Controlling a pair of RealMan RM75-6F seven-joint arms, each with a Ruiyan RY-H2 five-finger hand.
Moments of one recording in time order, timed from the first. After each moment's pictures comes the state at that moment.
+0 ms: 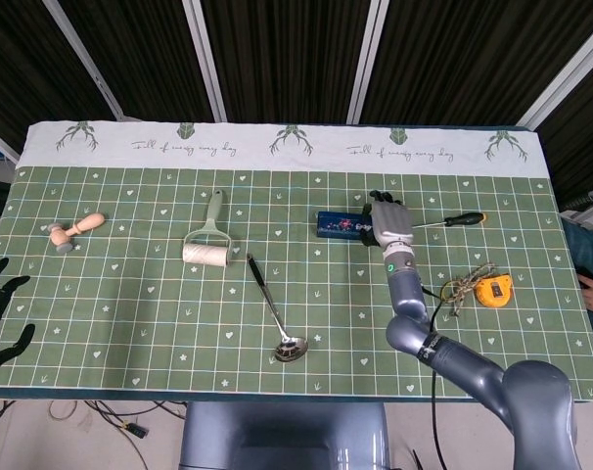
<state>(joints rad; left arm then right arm) -0.08 -1.05 -0.05 -1.69 1.48 1.50 0.08 0.96 -1.81 0.44 -0.90 -0.62 0.78 -0.48</state>
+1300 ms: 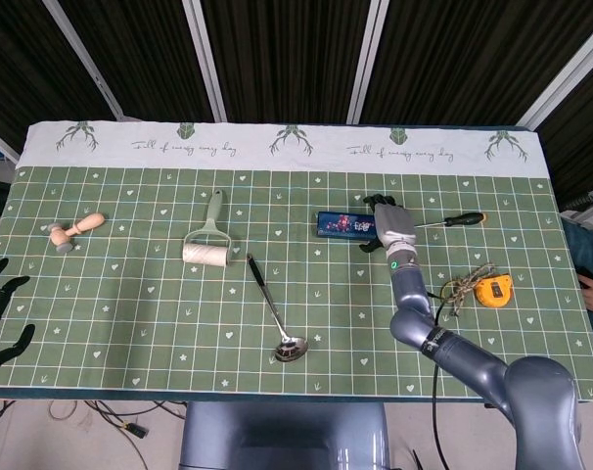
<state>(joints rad) -0.08 -1.05 -0.05 -1.70 1.48 1.50 0.08 0.98 -1.78 0.43 -0.89 -0.50 0.70 -0.48</state>
